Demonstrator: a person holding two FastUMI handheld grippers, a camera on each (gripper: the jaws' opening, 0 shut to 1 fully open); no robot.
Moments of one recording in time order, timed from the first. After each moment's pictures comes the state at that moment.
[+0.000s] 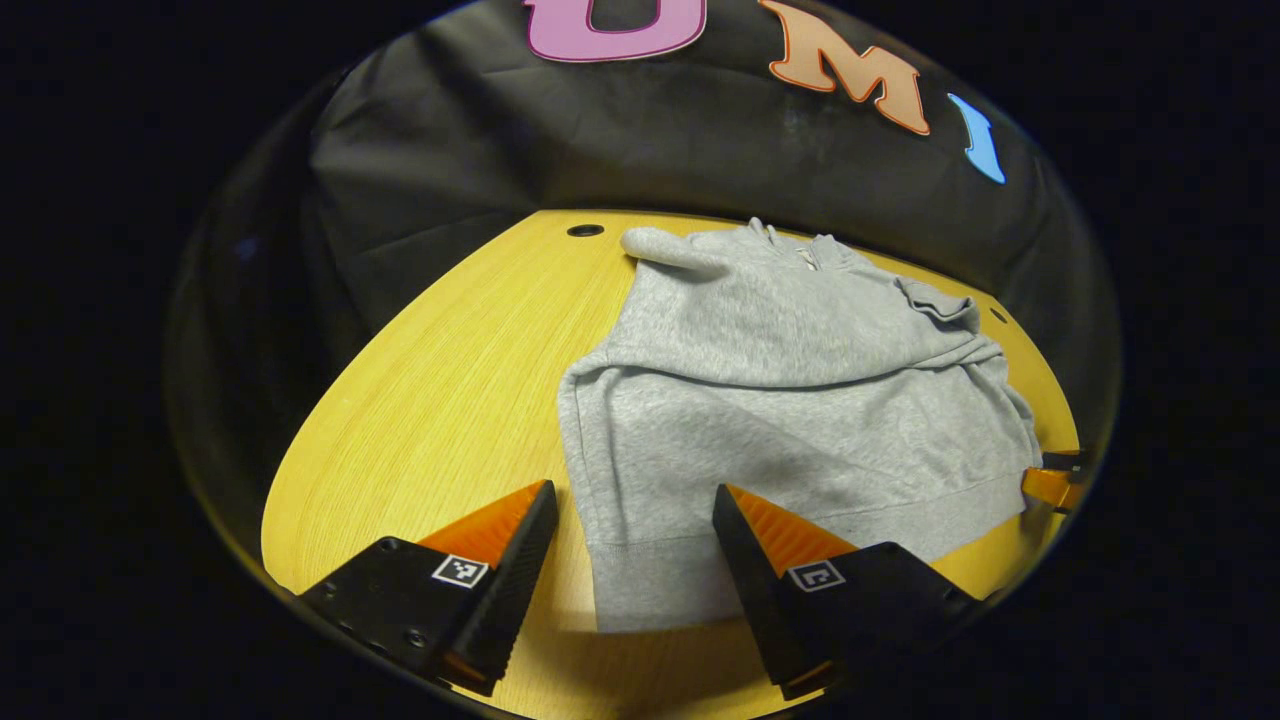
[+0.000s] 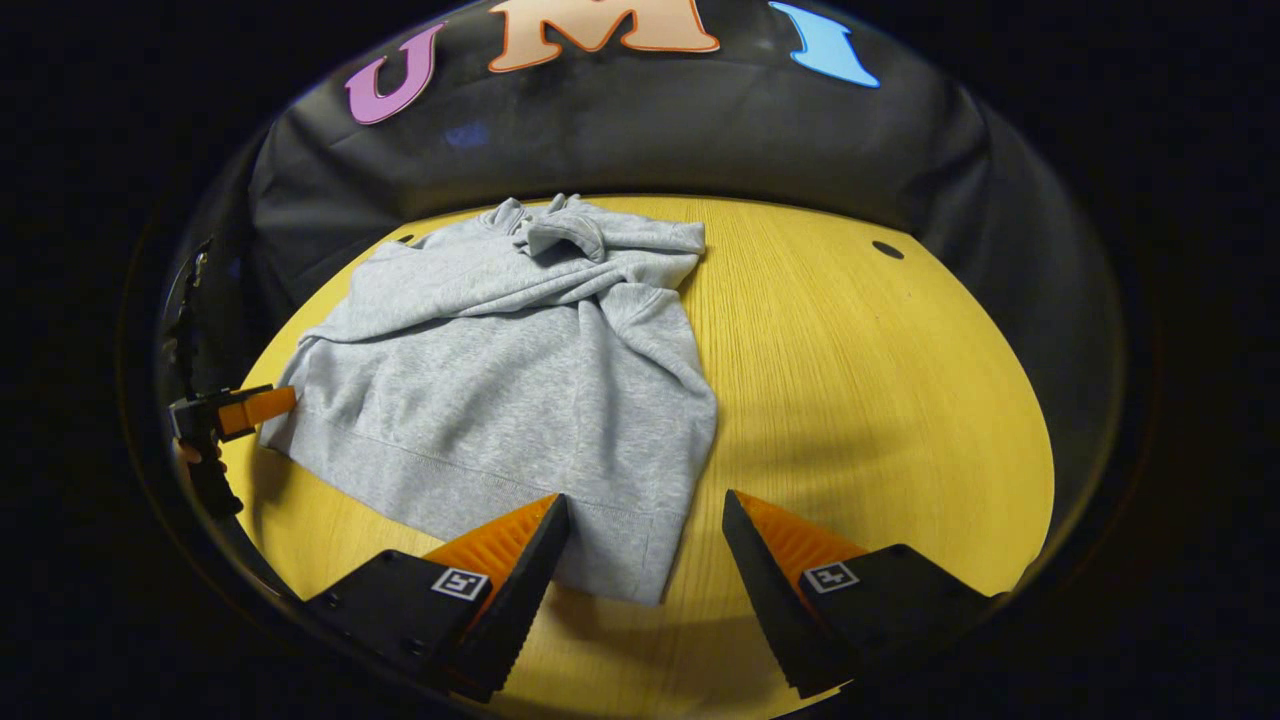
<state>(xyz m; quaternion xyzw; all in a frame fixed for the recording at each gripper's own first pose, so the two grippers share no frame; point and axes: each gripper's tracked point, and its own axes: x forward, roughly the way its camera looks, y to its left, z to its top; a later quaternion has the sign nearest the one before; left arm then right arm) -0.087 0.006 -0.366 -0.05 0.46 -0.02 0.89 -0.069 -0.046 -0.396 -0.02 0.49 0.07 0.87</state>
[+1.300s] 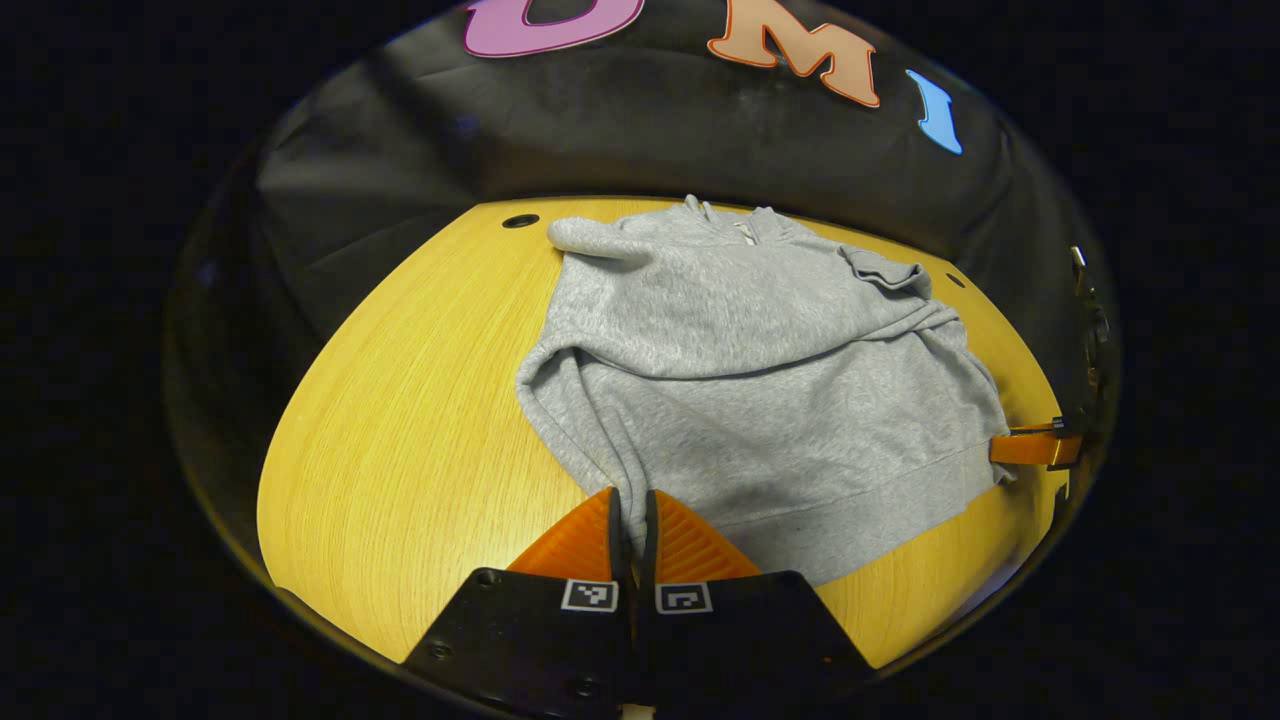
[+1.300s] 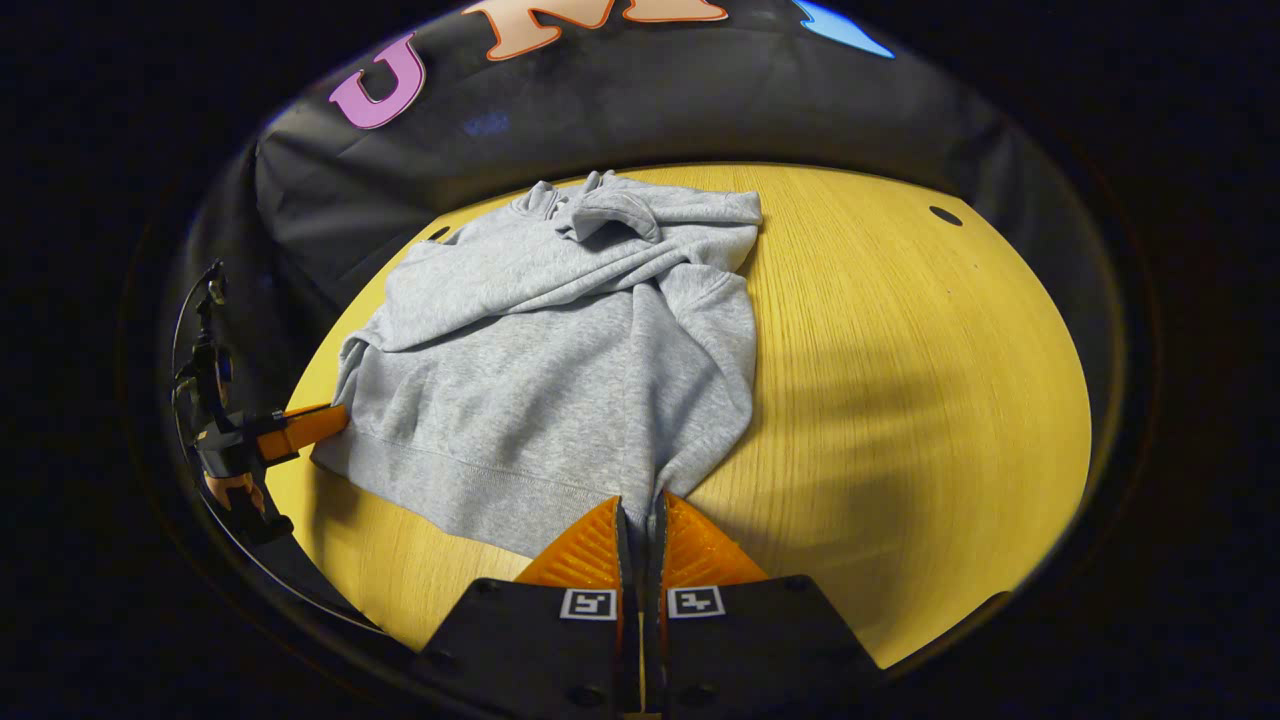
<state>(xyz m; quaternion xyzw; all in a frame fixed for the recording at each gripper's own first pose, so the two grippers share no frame) -0.085 -0.025 -0.361 -0.05 0.48 -0.10 0.87 -0.071 -0.005 -0.404 0.03 0.54 0.13 0.83</state>
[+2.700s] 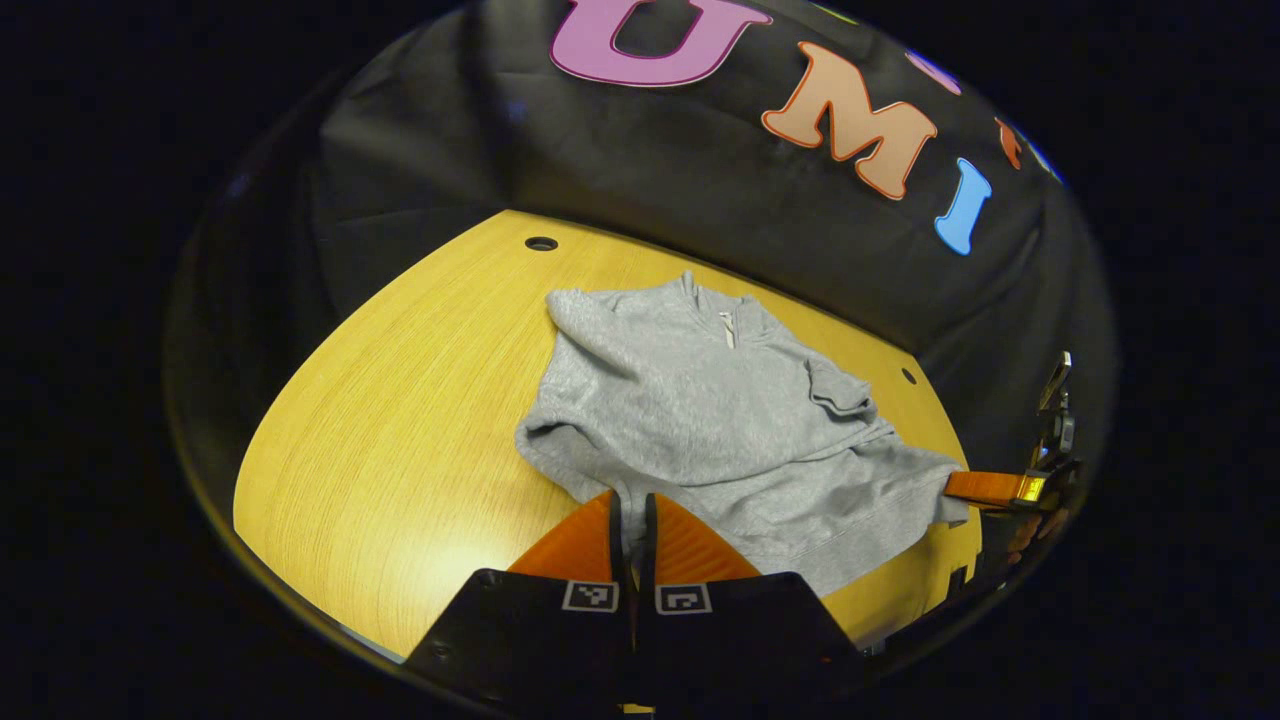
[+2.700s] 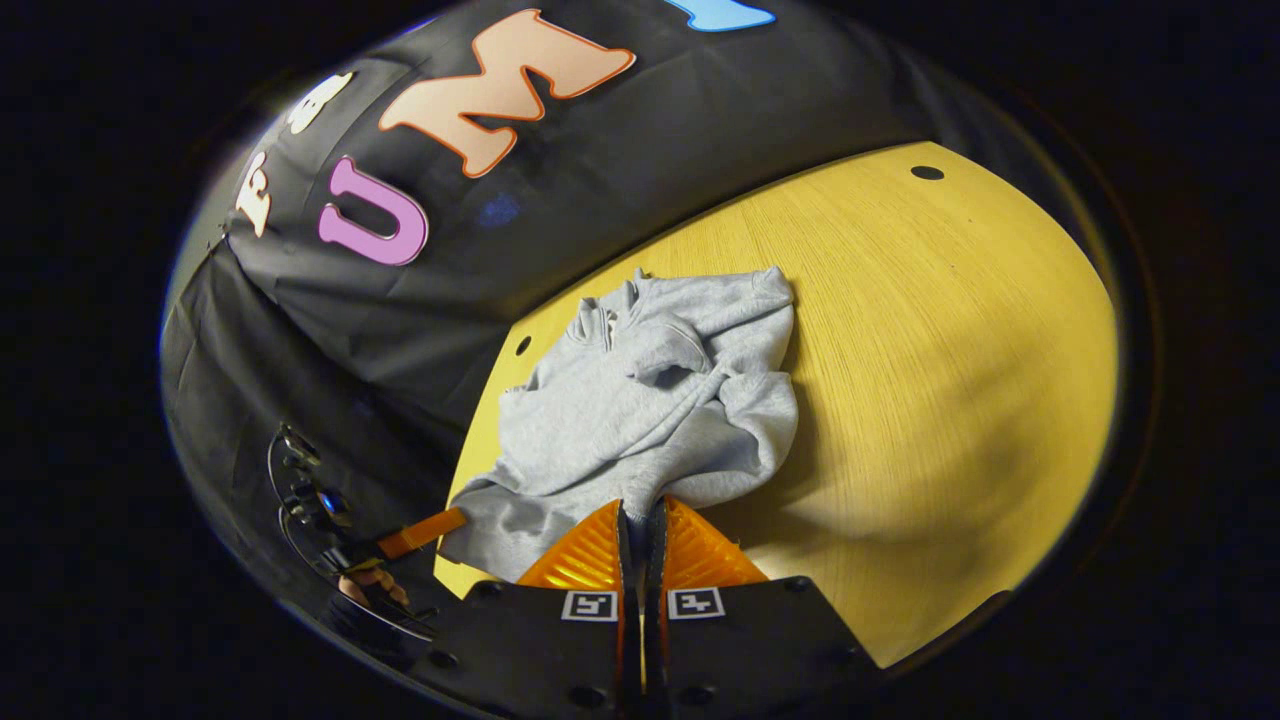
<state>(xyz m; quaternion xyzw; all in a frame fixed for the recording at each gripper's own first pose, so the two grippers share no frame) -0.019 -0.034 -0.277 -0.17 0.45 -0.10 0.87 0.004 0.031 -0.300 0.29 0.49 0.14 0.81</state>
